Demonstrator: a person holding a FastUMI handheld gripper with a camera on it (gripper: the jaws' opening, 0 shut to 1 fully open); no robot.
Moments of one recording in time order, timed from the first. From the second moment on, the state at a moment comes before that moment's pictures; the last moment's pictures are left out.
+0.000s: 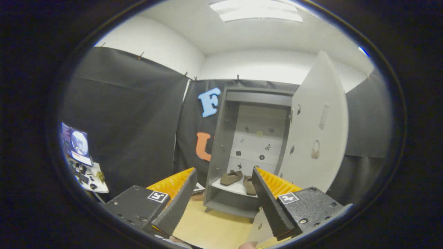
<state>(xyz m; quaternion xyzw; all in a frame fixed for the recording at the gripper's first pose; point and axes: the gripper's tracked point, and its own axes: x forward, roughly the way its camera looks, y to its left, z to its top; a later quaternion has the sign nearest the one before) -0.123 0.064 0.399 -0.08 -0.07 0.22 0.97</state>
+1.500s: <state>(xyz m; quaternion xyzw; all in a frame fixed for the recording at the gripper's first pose) -0.148 -0.329 0.301 -0.02 -0.03 0.07 1.00</state>
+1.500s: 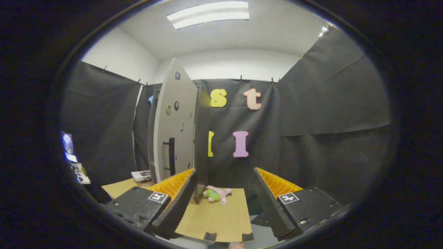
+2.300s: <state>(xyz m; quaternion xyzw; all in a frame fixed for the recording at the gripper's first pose) 0.043 -0.194 0.269 0.10 0.04 0.21 0.97</state>
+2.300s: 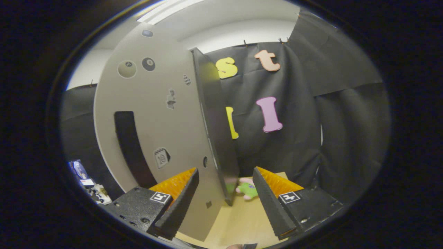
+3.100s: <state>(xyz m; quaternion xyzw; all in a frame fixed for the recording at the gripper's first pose) 0.013 -0.115 0.286 0.02 0.03 0.15 0.99</state>
